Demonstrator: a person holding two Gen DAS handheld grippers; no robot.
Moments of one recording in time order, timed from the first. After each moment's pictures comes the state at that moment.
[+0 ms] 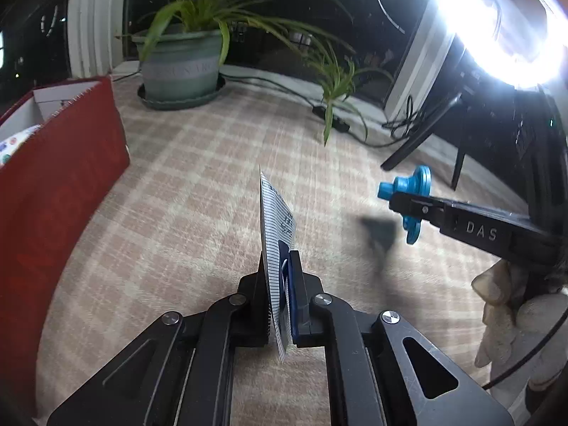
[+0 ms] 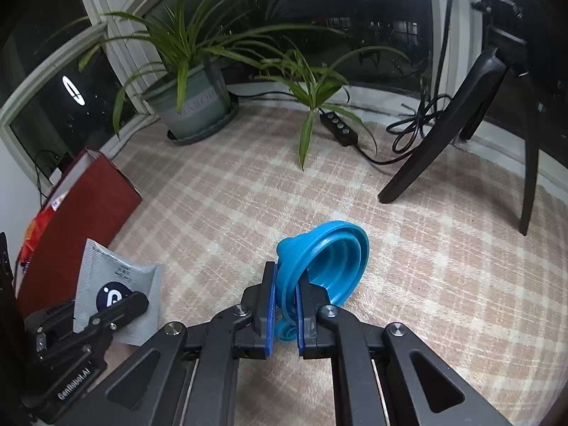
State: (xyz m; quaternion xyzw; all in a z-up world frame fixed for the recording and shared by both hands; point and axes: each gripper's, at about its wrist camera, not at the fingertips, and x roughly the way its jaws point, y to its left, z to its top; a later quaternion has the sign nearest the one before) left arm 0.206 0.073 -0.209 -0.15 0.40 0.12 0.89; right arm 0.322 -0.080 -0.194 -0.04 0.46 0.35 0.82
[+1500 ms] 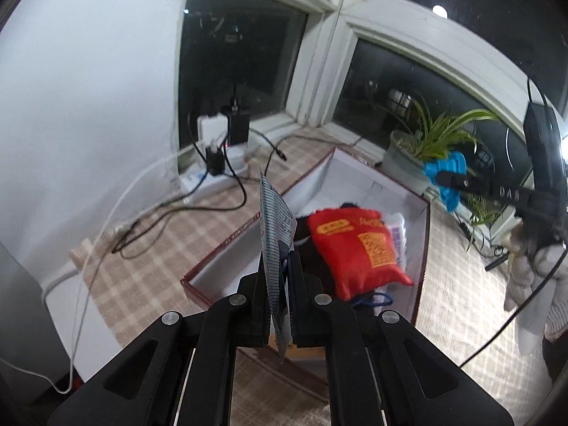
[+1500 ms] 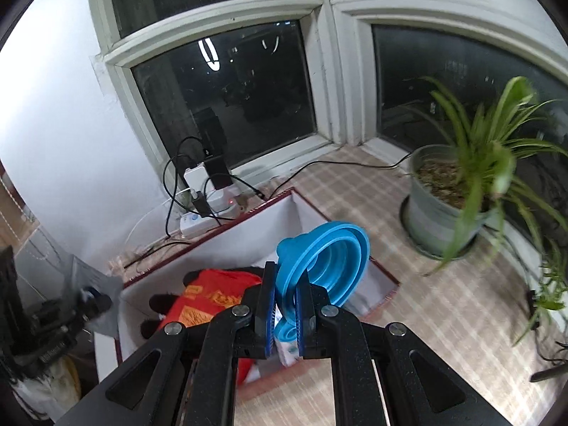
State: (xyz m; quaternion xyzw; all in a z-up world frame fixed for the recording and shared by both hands) left arm -0.038 0.290 -0.091 -0.22 0.30 0.33 0.87; right arm 0.213 0.200 -0.064 -0.12 0.37 0.55 0.73
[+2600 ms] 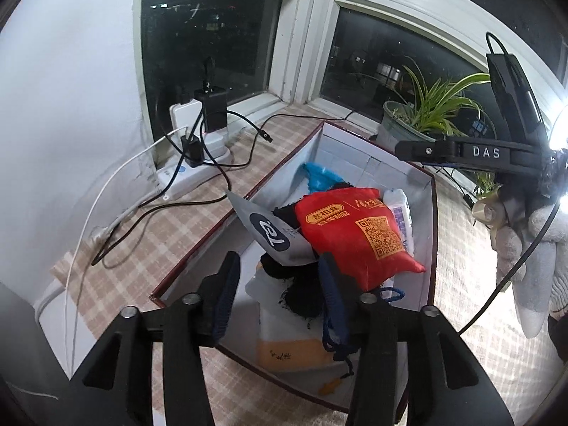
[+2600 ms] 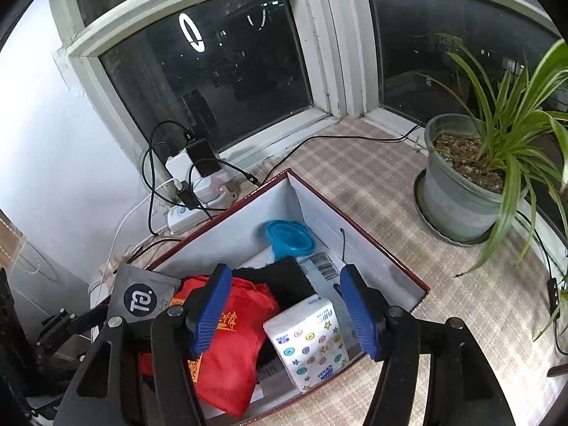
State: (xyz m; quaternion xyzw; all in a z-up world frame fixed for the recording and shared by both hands) left arm -0.009 0.297 -0.110 -0.19 0.36 0.30 0.86; right arm 0.226 0.234 -0.093 -0.13 0.42 0.53 0.72
